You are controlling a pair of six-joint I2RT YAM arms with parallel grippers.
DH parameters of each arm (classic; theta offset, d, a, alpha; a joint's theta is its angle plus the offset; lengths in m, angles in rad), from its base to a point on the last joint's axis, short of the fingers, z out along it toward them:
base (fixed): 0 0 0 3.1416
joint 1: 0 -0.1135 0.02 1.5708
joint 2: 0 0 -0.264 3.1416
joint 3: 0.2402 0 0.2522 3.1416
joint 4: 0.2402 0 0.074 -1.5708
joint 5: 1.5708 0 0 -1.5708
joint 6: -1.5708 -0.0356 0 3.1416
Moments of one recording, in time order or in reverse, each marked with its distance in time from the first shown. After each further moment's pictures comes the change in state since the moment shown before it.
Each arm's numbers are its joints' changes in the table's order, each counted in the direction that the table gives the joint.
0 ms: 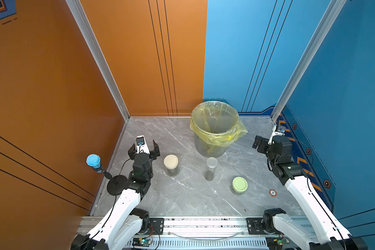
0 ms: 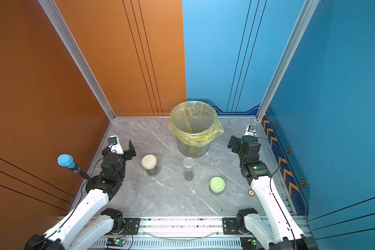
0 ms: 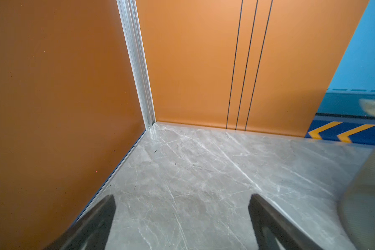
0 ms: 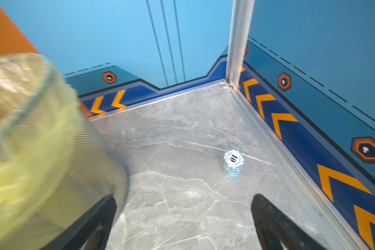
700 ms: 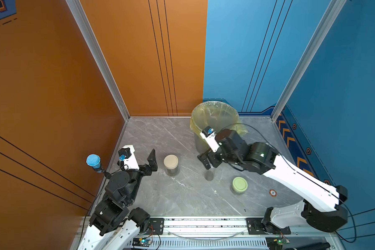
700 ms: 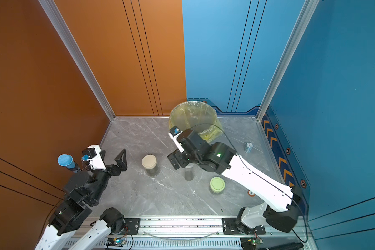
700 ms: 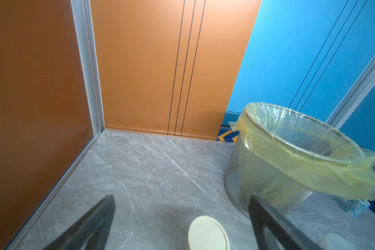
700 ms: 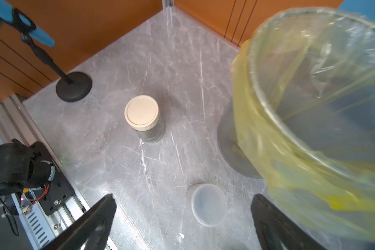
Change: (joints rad) left arm 0.243 -0.418 0.305 0.705 0.096 0.183; right arm -0.858 0.523 0.779 0.595 -0.090 0.134
